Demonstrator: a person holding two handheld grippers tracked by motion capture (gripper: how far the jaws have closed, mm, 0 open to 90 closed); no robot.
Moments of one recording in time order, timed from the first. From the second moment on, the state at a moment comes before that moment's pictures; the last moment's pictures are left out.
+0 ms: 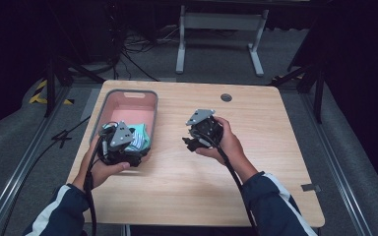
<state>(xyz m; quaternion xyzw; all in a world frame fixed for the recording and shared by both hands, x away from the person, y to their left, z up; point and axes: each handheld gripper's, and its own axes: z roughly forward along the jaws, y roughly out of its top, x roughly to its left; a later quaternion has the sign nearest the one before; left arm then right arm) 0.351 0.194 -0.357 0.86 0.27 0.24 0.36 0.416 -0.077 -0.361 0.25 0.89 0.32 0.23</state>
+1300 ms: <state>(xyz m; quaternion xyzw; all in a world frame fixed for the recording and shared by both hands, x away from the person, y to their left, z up) 0.334 0.127 -0.426 0.91 0.20 0.17 0.33 0.354 -0.225 -0.417 0.30 0.86 0.32 0.25</state>
